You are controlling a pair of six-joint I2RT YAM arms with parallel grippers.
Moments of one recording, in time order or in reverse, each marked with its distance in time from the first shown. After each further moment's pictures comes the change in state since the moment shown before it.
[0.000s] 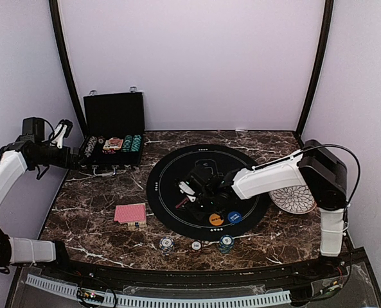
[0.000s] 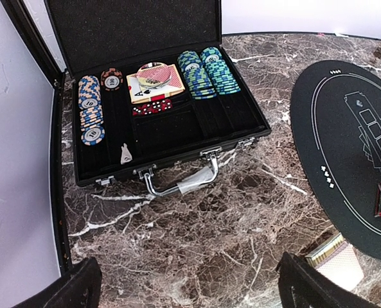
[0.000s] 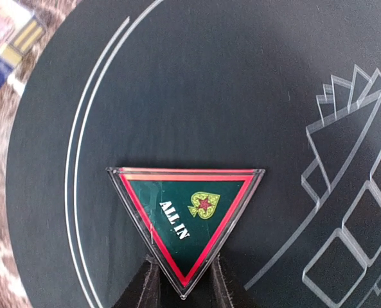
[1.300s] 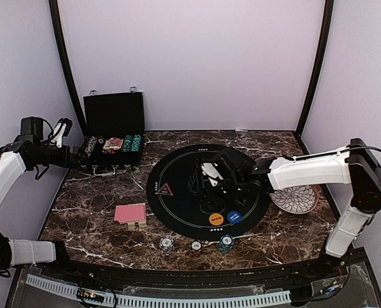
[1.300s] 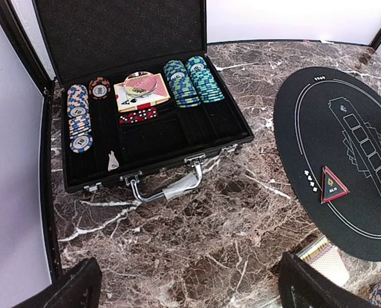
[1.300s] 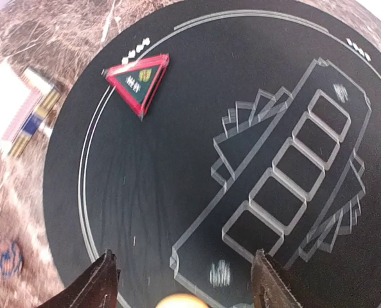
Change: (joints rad) left arm -0.001 -0.024 0.003 -0.007 0.054 -0.015; right arm -0.081 -0.276 -0.133 -0.005 -0.038 0.020
